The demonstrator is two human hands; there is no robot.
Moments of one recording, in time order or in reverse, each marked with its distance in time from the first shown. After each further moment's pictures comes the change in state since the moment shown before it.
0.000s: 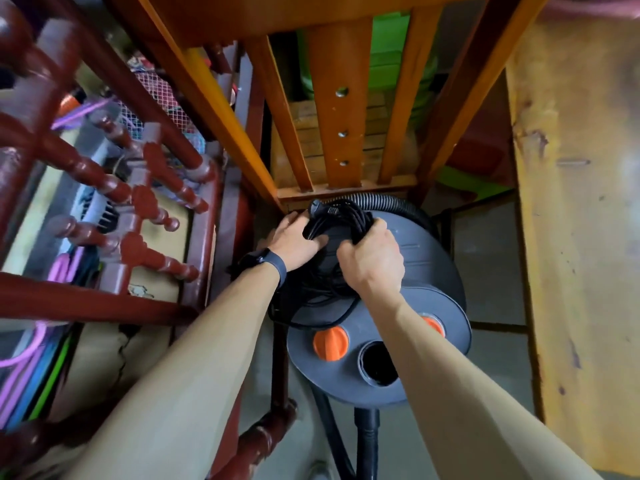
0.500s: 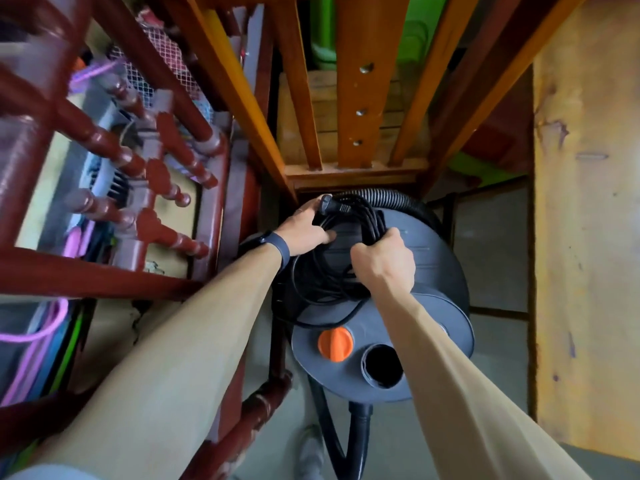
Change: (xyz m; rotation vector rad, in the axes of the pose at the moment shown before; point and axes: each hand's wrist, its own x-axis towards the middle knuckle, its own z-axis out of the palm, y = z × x) left_hand -0.001 -0.005 0.001 -0.256 -0.147 0.059; right_hand -0.012 0.009 0.001 -0.003 -0.081 0.234
